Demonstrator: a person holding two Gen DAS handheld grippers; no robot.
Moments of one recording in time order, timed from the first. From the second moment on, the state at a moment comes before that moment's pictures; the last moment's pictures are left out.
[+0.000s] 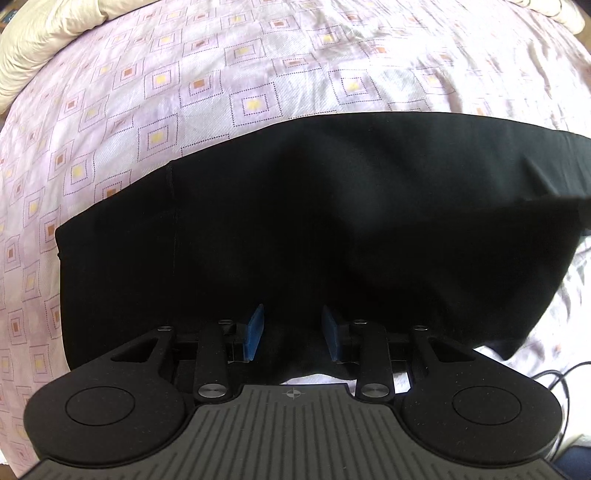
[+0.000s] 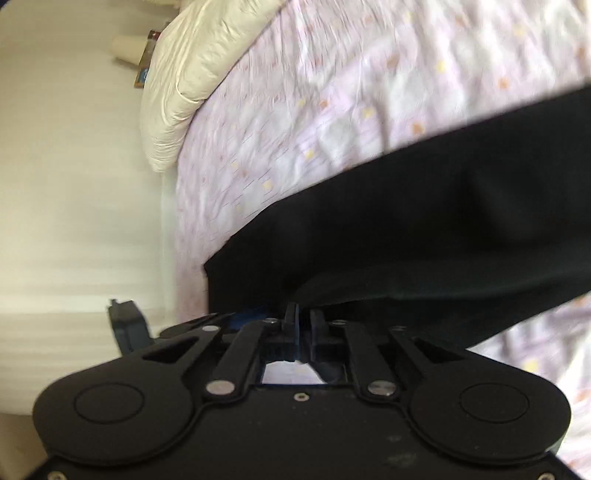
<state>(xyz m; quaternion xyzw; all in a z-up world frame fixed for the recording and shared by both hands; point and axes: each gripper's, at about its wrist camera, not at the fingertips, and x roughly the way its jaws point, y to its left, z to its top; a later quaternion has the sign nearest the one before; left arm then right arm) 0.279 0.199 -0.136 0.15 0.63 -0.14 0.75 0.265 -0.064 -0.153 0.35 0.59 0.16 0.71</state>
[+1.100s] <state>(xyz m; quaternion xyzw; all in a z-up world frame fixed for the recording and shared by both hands) 0.224 0.201 -0.103 0.19 0.57 -0.19 0.77 0.195 0.048 -0.185 0.14 0.58 0.10 0.80</state>
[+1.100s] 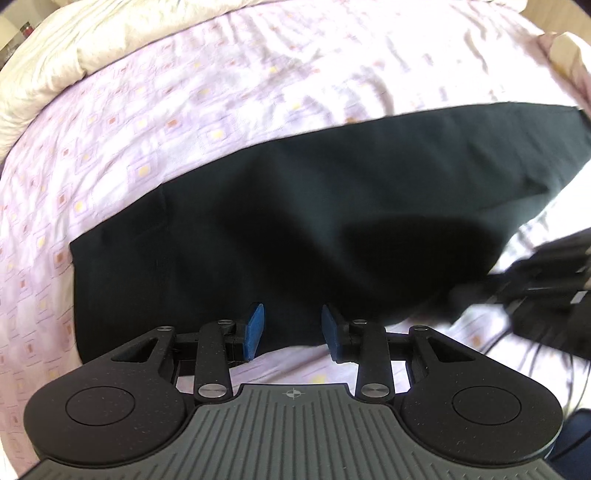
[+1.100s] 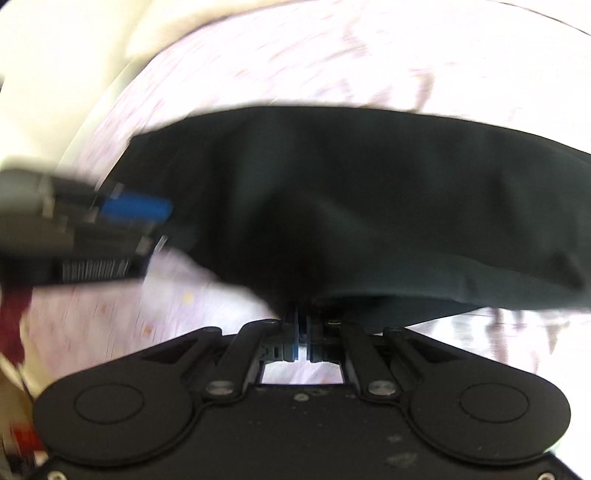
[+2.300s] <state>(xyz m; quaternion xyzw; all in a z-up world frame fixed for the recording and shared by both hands) 0.256 0.294 -0.088 0.17 0.58 -0.16 0.78 0.215 0.039 -0.196 0.08 0.62 0.12 0.77</state>
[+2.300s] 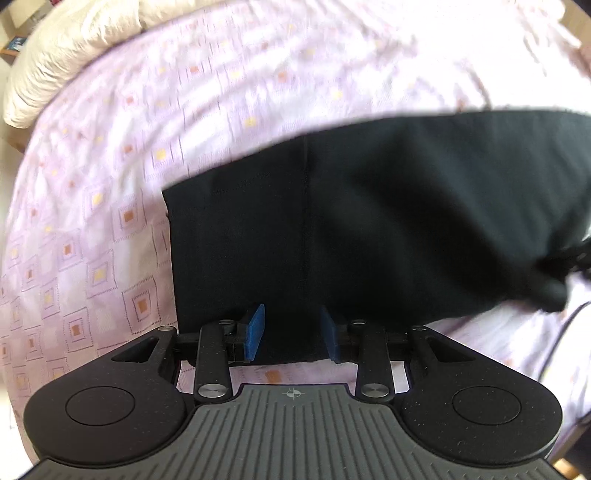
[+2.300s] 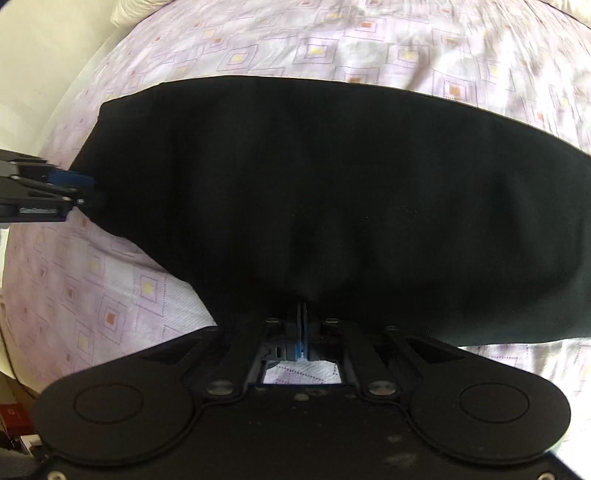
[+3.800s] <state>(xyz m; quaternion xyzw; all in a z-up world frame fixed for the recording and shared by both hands) 0.230 0.181 -0.130 0.09 0.62 -0.22 0.74 0.331 -0.050 -0.179 -0.14 0.57 0.26 0.77</state>
